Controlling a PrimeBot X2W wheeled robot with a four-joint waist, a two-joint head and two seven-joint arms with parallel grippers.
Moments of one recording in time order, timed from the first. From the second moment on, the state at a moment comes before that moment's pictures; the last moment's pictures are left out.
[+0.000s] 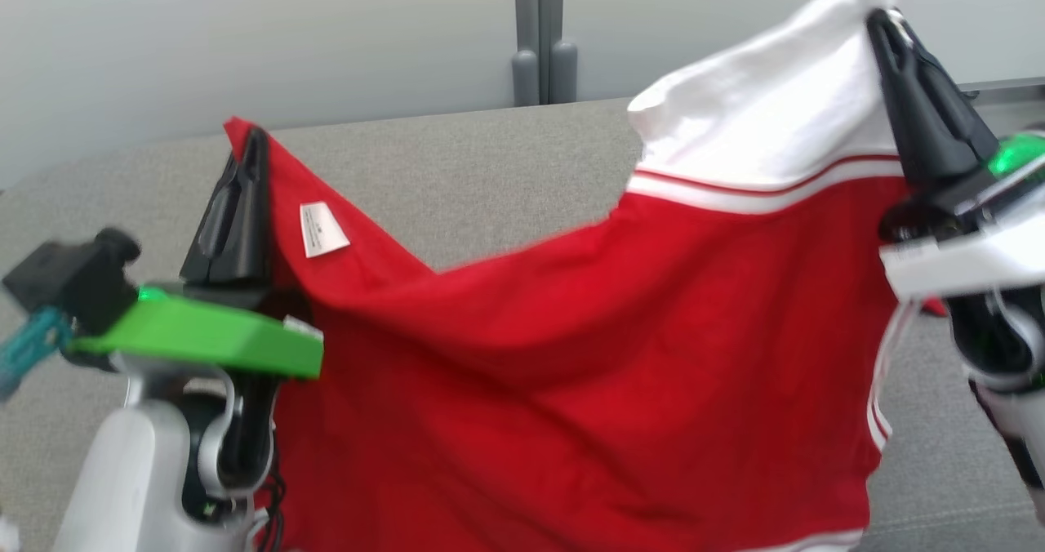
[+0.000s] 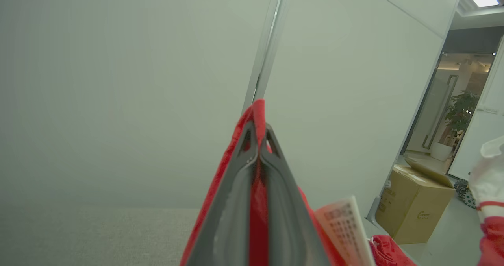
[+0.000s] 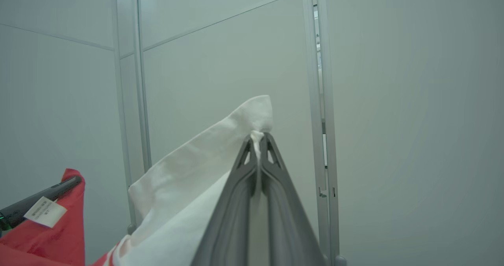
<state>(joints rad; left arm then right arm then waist) -0.23 0.13 -0.21 -0.27 -0.60 0.12 0.01 -0.33 -0.41 0.28 -0.24 0.66 0.08 -0.11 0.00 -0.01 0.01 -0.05</state>
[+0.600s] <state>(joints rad) -0.52 0.03 -0.04 0.05 -0.66 0.12 0.03 -0.70 -0.33 0.31 0.13 0.65 0.08 -0.05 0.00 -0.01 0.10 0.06</state>
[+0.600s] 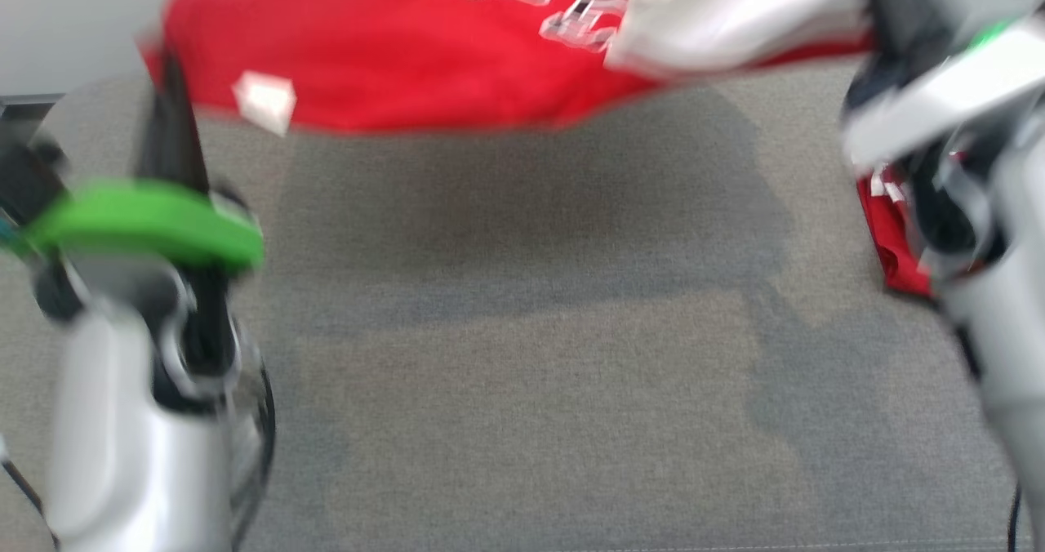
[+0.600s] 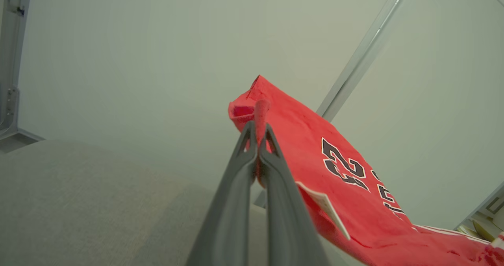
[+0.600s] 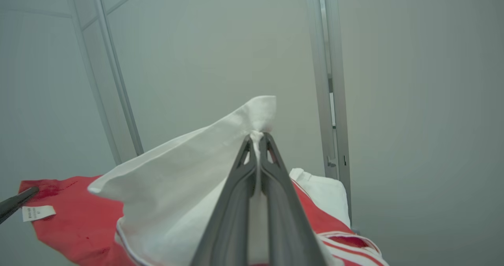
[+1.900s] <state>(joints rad) -0.18 0.02 -0.08 0.58 -0.84 0.05 -0.23 -0.19 -0.22 0.48 0.40 0.40 0.12 -0.25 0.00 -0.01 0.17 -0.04</state>
